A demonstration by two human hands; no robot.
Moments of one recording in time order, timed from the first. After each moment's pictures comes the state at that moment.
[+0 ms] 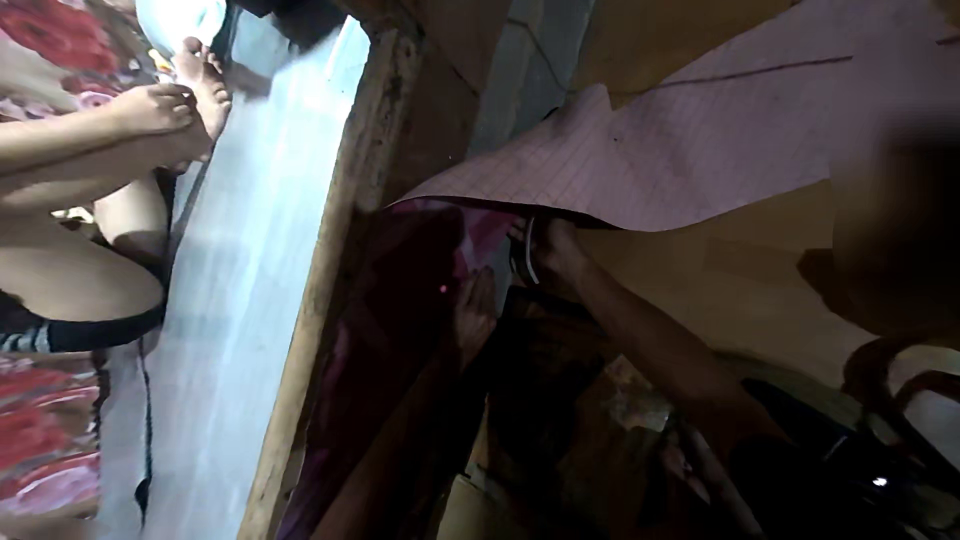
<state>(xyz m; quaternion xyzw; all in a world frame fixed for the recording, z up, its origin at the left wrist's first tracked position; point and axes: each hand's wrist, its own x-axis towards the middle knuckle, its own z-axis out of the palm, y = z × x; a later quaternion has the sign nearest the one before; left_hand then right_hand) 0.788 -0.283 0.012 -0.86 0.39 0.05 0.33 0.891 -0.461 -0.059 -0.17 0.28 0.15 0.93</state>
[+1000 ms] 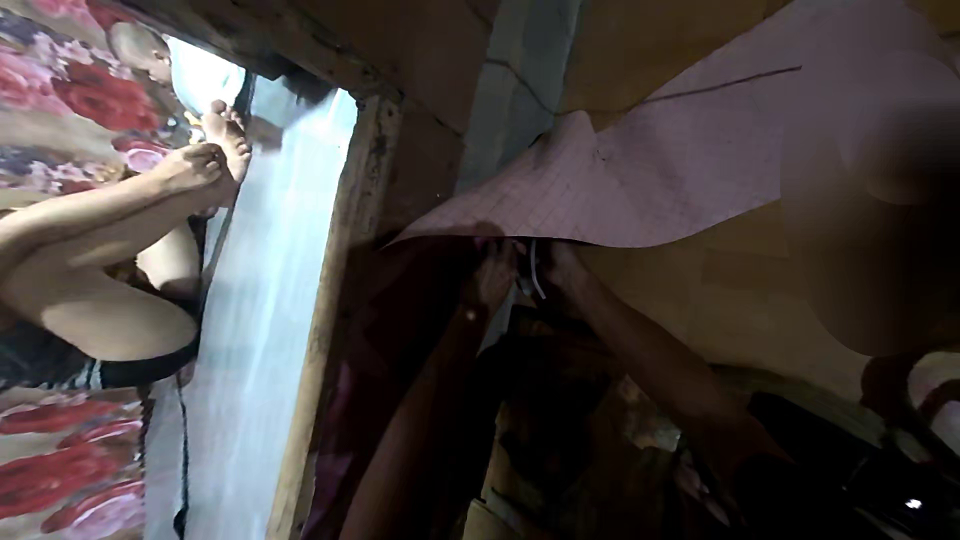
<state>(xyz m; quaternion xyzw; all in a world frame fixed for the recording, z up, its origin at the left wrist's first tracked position) 0.880 -0.368 0.028 -0.89 0.30 0.19 0.29 0.892 -0.471 -0.082 -0.14 0.24 0.16 0.95</state>
